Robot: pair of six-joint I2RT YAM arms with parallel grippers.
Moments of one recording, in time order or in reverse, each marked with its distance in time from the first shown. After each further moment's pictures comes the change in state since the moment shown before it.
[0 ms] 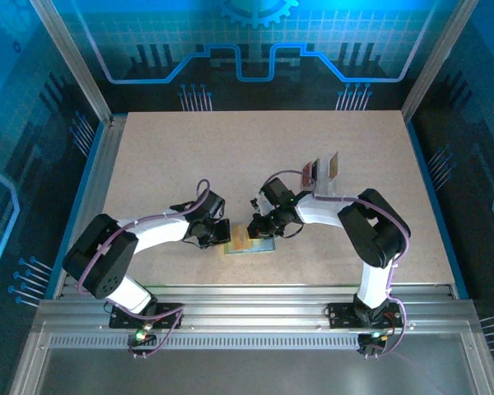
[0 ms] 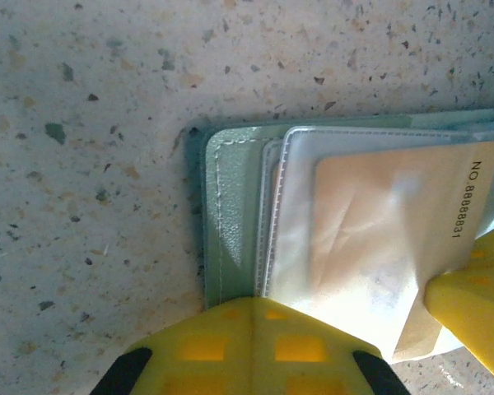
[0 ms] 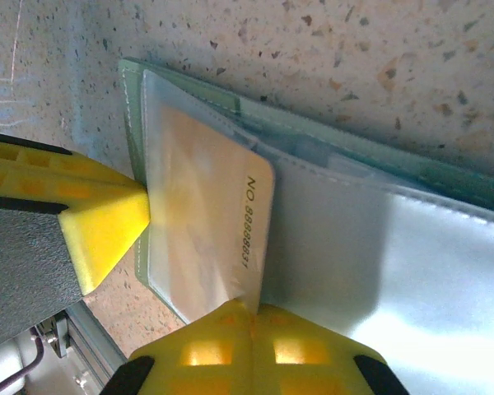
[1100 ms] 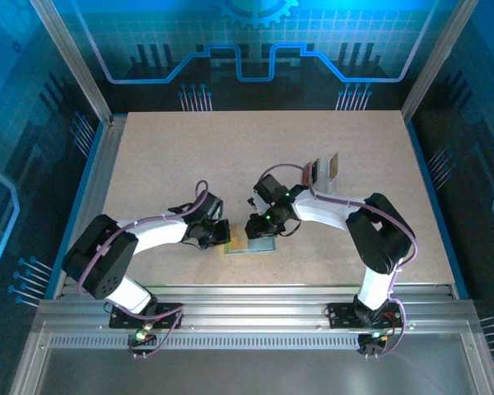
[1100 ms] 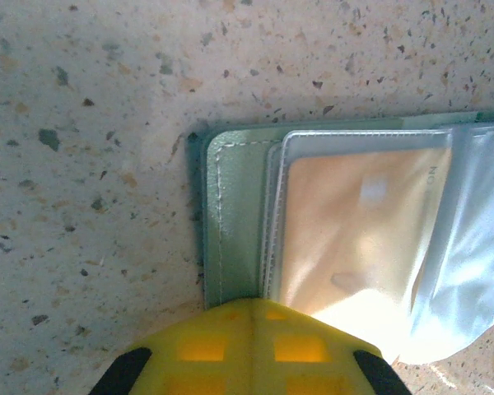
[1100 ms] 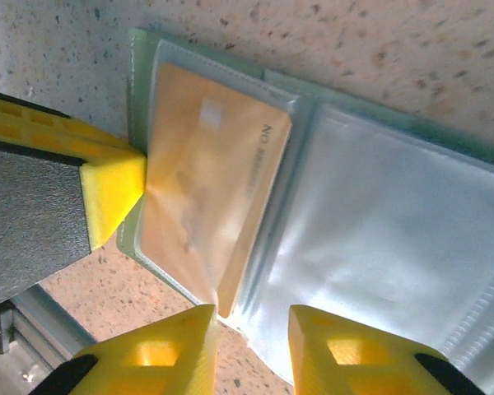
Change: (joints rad) left arm 0.008 -0.005 -0.036 0.060 0.019 -0.001; right arm 0.052 -0.060 0.114 -0.263 0.189 -0.093
